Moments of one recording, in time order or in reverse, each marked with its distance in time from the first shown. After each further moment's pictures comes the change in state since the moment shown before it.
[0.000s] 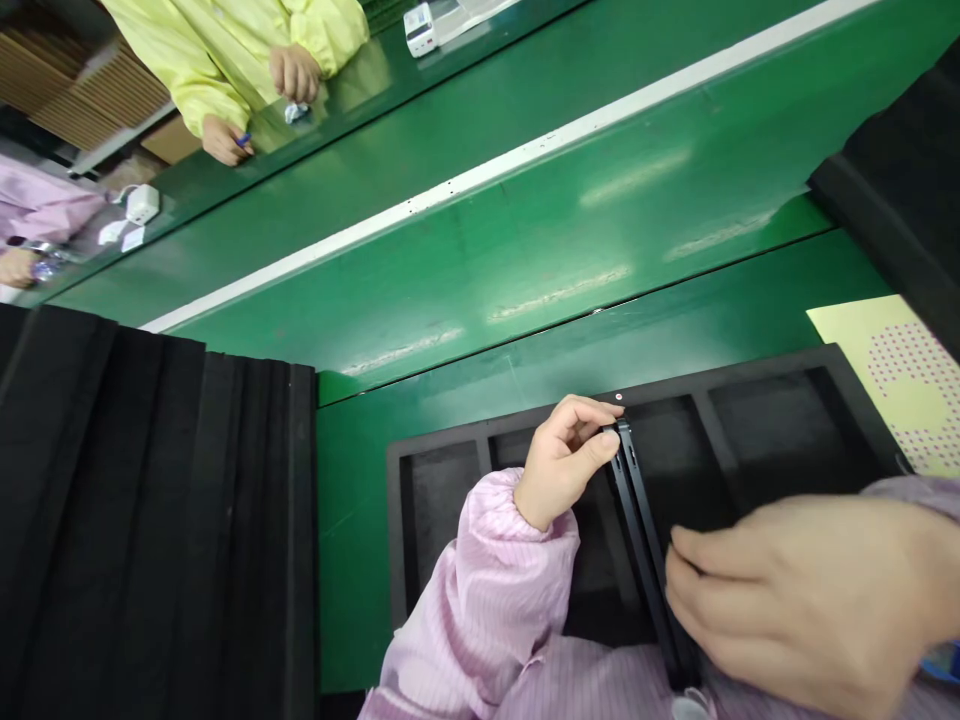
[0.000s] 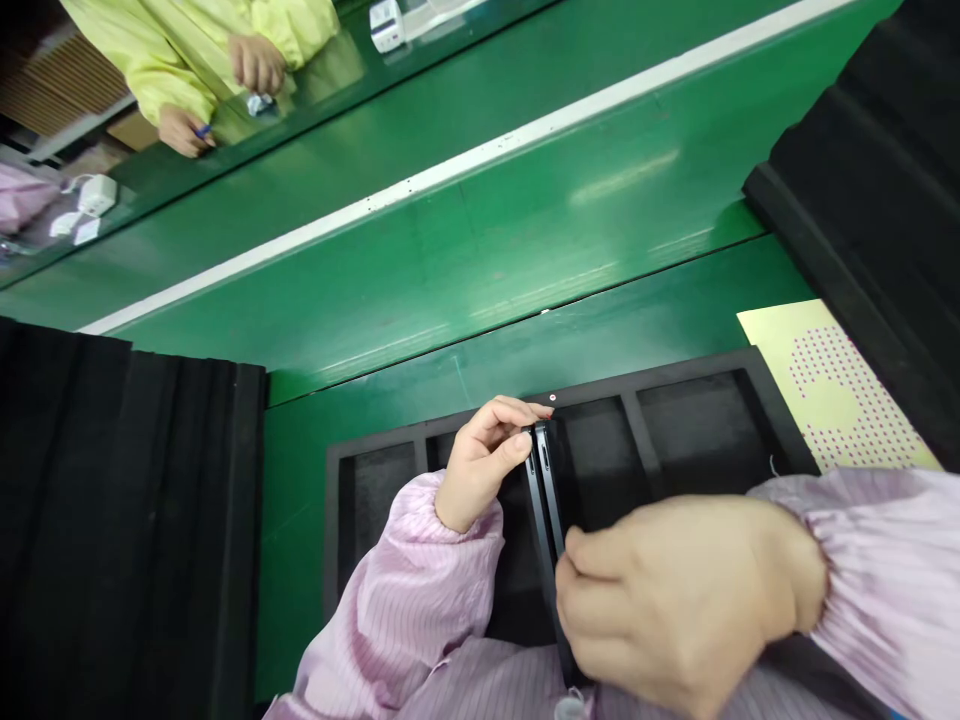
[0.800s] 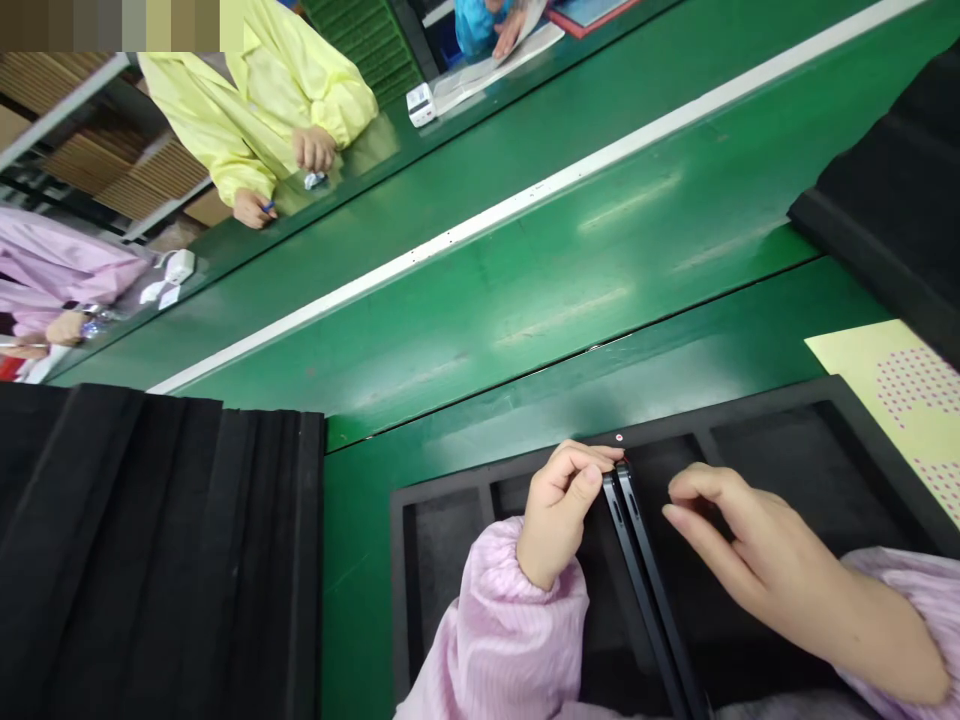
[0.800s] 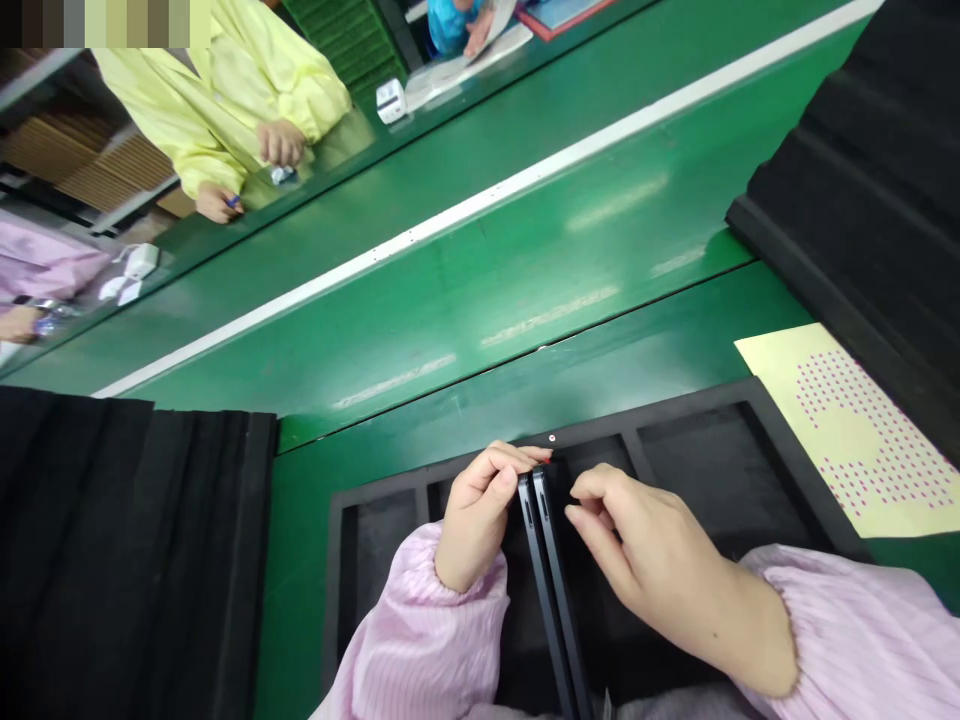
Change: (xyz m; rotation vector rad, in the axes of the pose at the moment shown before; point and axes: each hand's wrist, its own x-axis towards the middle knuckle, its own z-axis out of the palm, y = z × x) left_hand -0.001 -0.002 -0.003 0.094 0.056 0.002; right_hand 0.001 0.005 0.035 0.085 0.481 0.866
